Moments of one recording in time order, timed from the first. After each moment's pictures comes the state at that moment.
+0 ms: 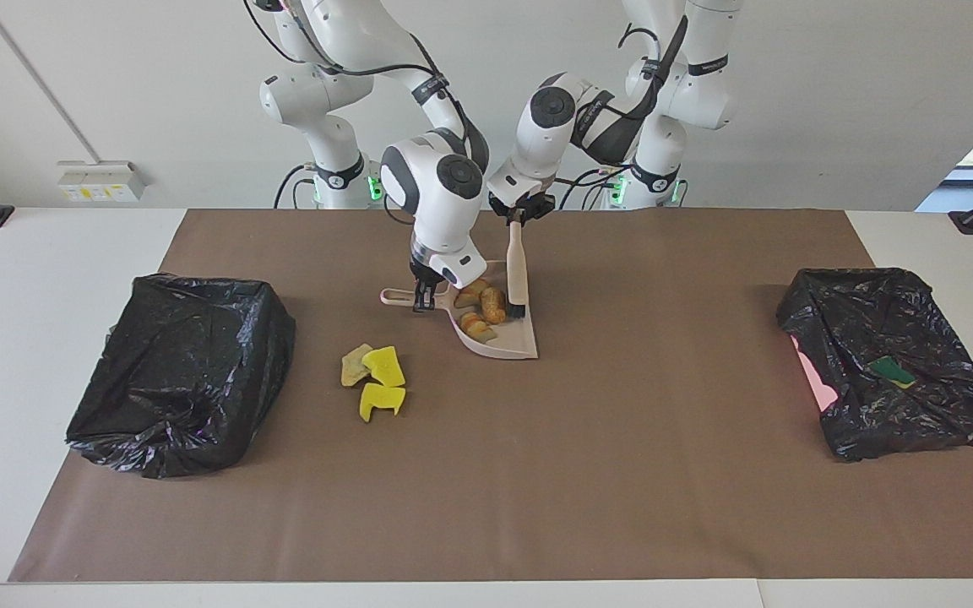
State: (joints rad) left arm -0.69 -0.10 -0.20 -2.31 -0.24 2.07 -0.63; right arm 0.57 0.18 -0.04 -2.04 -0.22 2.02 -0.95
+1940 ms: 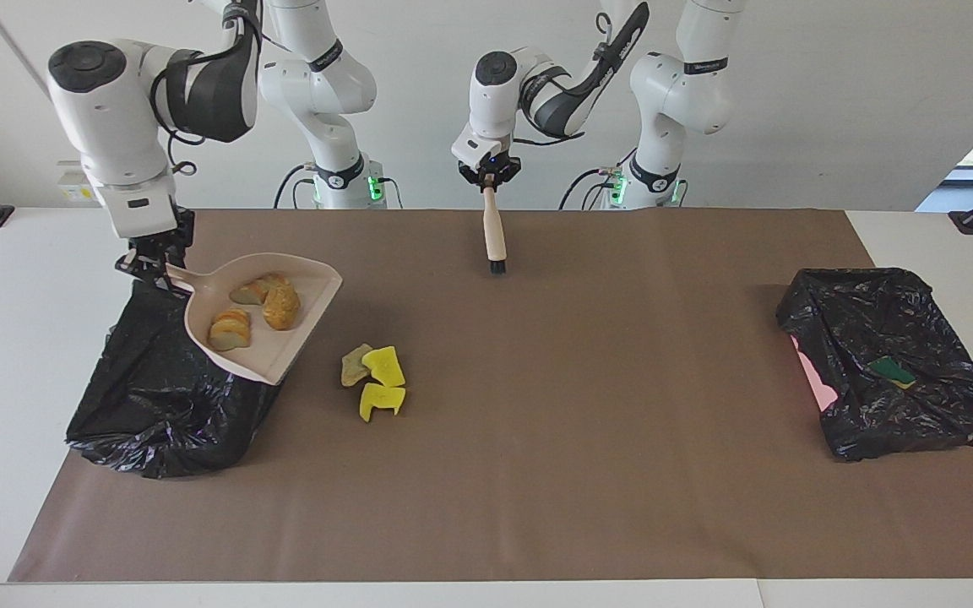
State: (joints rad) left arm -0.97 -0.09 -0.22 -2.39 -0.30 2.22 -1.02; right arm -0.13 0.01 -0.06 -1.81 -0.22 1.90 -1.39
